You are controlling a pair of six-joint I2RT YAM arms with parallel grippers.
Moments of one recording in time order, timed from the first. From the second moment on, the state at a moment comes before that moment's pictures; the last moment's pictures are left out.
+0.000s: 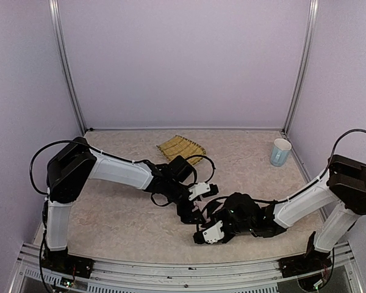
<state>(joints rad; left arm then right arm) -0.95 2.12 1.36 -0.22 0.45 0.38 1.10 1.63 0.50 0.45 -0.02 -1.05</state>
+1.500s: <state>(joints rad) -0.83 2.26 1.46 -0.28 0.86 0.45 0.96 1.49 0.62 0.13 -0.02 -0.97</state>
